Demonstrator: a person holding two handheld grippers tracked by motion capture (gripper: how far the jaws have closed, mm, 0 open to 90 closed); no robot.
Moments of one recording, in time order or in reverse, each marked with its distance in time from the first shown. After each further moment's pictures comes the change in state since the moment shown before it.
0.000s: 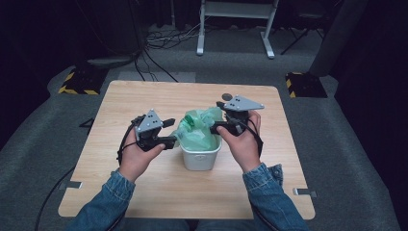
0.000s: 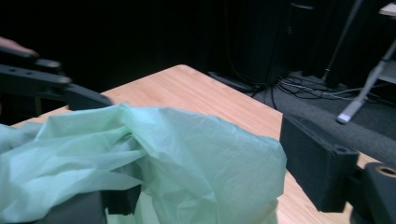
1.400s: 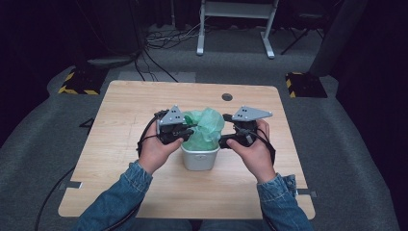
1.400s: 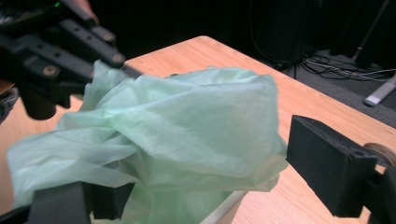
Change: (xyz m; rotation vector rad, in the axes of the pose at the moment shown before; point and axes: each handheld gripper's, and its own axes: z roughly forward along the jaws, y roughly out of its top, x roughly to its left) left arm -0.017 0.028 0.036 0.030 -0.148 0.022; right arm -0.002 -0.021 -0.027 0.095 0.094 -0.004
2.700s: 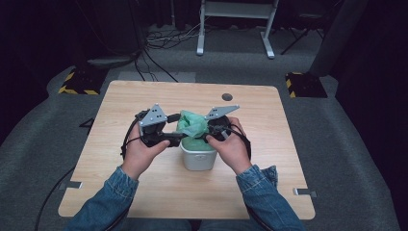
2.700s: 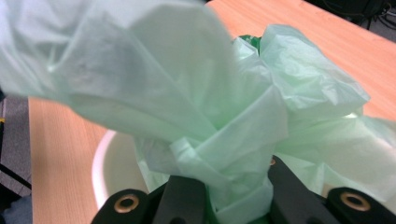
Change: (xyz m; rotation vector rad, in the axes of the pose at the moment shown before) left arm 0.006 -0.012 -0.040 -0.069 0.109 -0.048; right arm 0.017 0.008 0.060 0.190 0.190 0.009
